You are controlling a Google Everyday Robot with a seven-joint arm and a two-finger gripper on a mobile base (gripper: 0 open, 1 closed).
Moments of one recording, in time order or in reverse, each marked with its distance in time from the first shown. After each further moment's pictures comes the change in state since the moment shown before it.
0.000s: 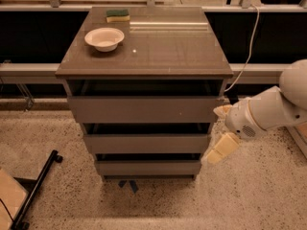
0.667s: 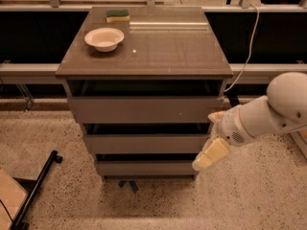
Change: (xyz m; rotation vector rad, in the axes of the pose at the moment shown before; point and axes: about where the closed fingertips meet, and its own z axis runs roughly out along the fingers) arm 0.005 0.003 0.029 0.003 -0.009 0.040
